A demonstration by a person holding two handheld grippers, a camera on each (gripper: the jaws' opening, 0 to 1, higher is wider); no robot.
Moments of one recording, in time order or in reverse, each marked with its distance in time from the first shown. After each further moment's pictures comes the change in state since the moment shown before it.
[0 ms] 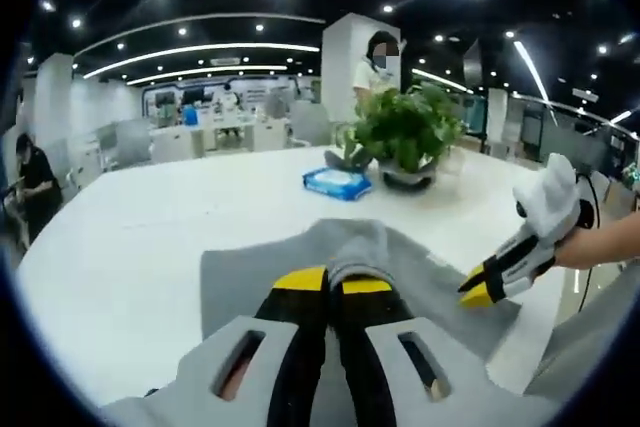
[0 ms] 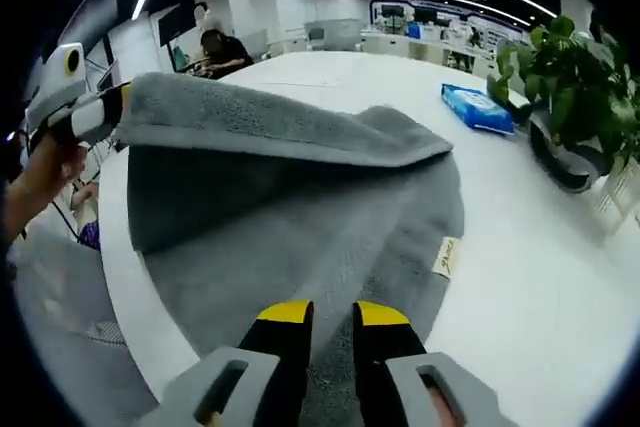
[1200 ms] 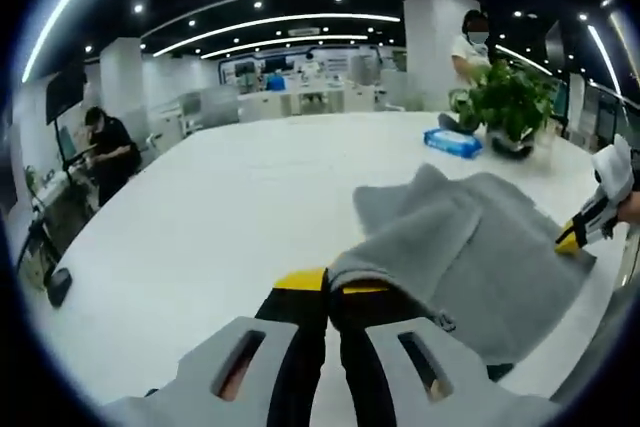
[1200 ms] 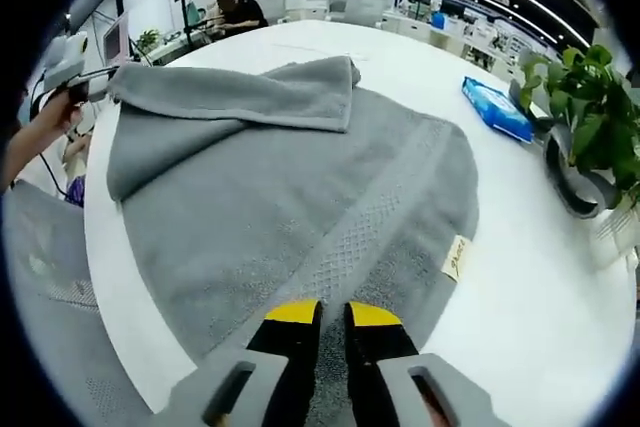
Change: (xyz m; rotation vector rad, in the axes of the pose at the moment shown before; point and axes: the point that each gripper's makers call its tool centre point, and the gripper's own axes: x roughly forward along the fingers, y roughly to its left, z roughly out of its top) left arm -0.081 0.152 -0.069 -0.062 0.154 0.361; right arm 0.010 -0.004 -0.009 -0.151 0.115 -0.043
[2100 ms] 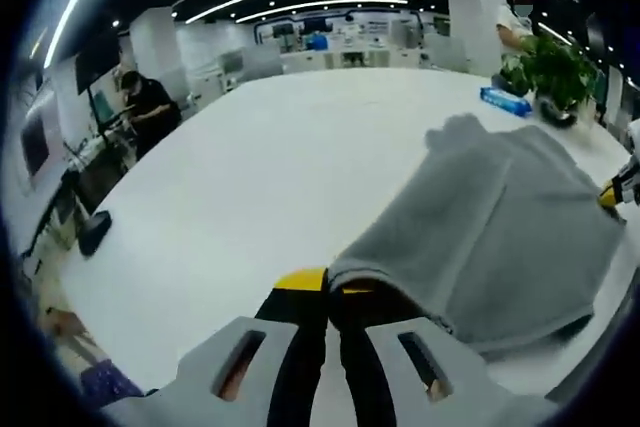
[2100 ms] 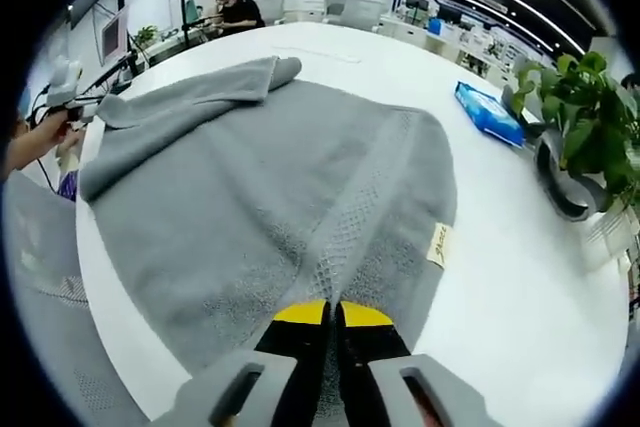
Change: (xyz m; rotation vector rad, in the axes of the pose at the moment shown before) left arm -0.035 0.094 -0.080 -0.054 0.172 0.183; right arm -0.001 -0.008 -0.003 -0.012 -0.013 -0.053
